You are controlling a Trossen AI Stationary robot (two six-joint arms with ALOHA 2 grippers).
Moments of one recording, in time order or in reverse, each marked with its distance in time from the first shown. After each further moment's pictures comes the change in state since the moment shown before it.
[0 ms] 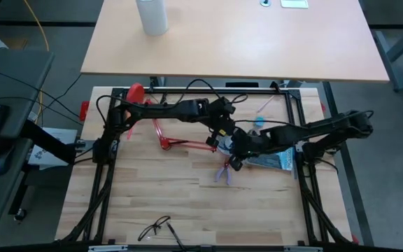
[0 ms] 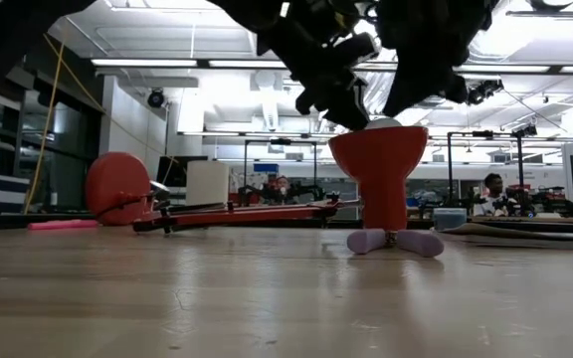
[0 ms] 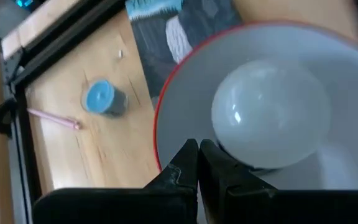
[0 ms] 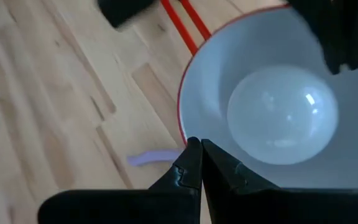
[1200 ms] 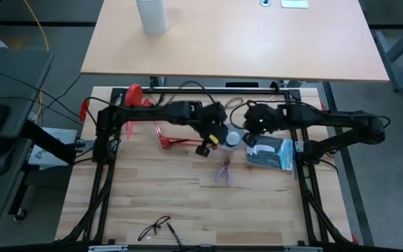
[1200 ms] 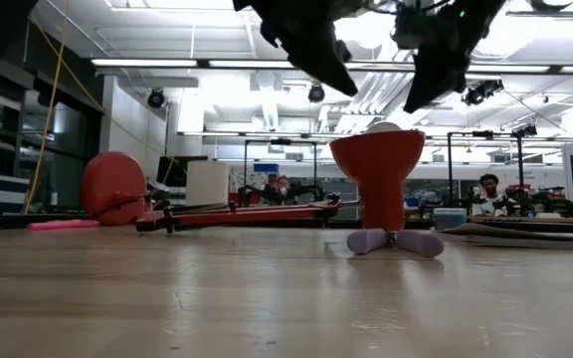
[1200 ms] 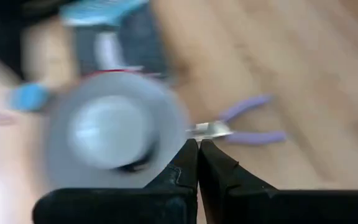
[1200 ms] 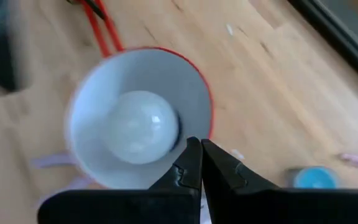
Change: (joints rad) left arm -0.075 -0.125 0.000 -0.234 0.119 -0.210; right arm -0.314 -0.165 0.001 -0.185 -0.026 -0.418
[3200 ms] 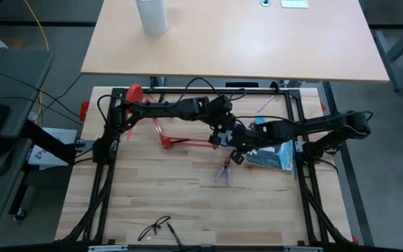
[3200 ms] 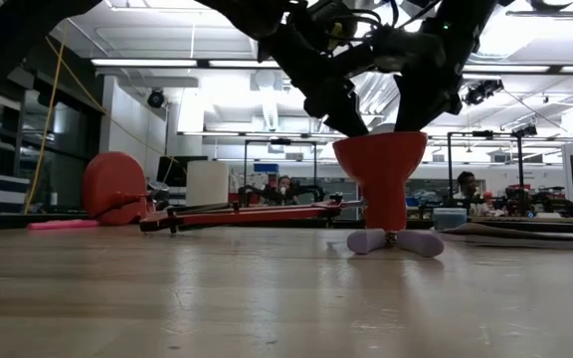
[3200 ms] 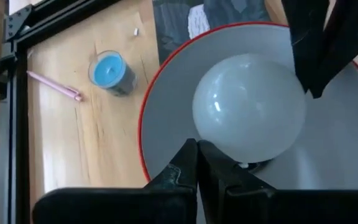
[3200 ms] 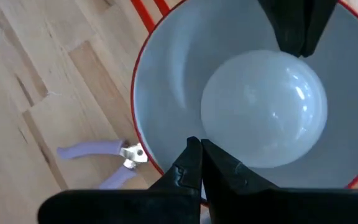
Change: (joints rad) left arm 0.082 0.140 0.000 0.249 -0.118 0.035; right arm 0.196 0.215 -0.001 0.101 0.037 0.259
